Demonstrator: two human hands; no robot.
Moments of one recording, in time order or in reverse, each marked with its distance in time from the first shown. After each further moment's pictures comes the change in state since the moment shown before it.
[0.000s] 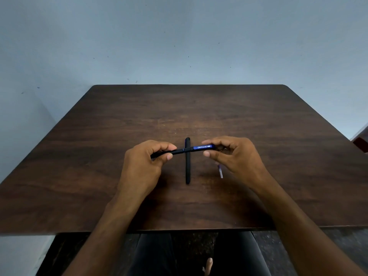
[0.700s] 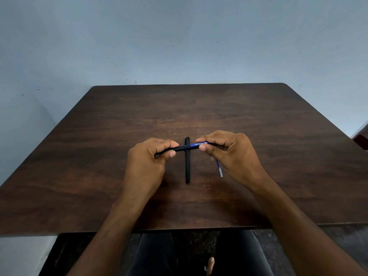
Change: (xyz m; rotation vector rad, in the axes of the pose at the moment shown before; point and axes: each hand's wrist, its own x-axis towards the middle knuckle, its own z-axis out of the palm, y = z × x) left_hand 0.002 0.003 0.008 0.002 0.086 0.127; right_hand 0.004 -0.014 0.006 0.012 0.050 -0.180
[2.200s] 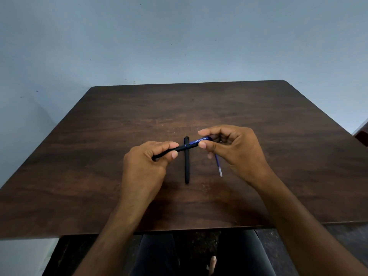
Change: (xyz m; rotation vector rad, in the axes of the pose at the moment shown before) left_hand -0.010 0.015 -0.003 -0.082 0.013 -0.103; right_hand 0.000 -0.007 -0.008 0.229 0.048 0.137
